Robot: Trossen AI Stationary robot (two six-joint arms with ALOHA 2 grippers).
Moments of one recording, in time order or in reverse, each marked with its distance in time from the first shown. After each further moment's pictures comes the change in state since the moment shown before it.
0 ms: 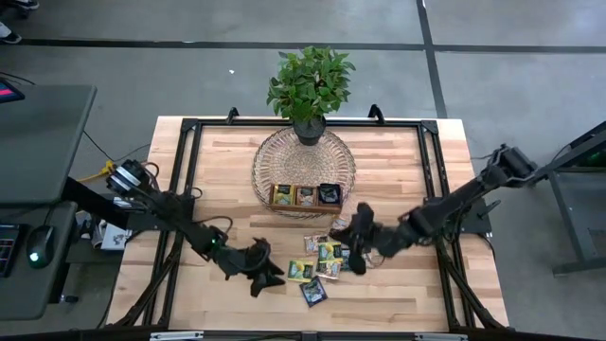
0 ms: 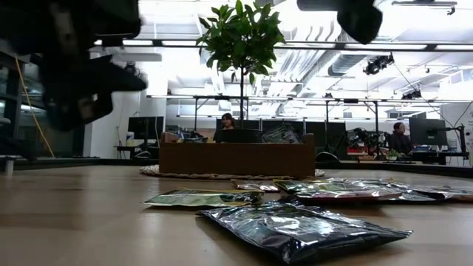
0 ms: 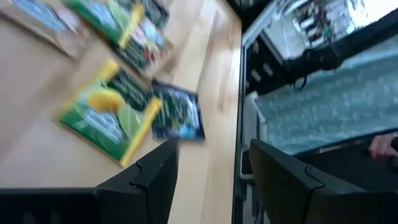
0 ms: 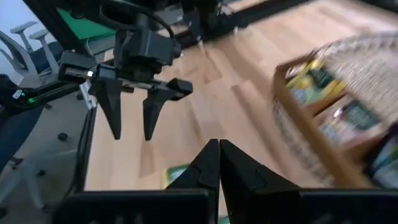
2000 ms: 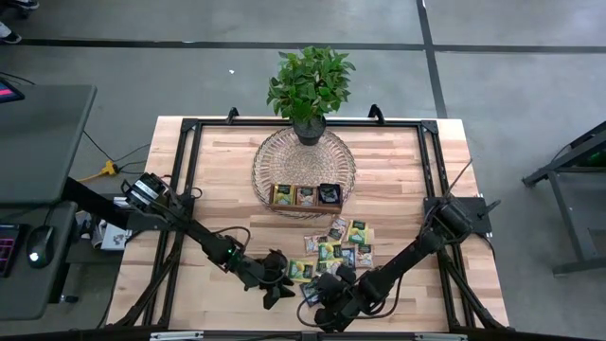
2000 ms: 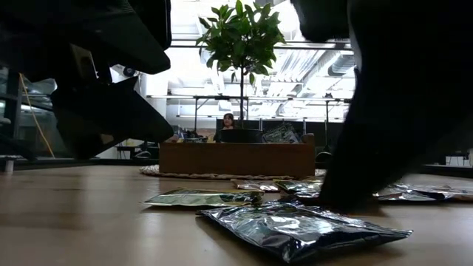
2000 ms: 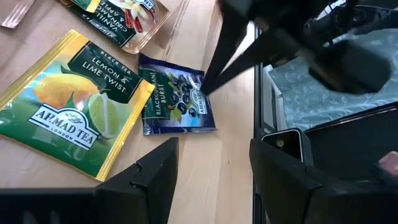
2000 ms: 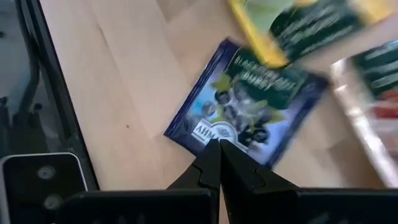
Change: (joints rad) left arm 0.024 0.184 0.176 -0.084 0.100 0.067; right arm 0.163 0.742 0.507 -0.254 -0.203 0.554
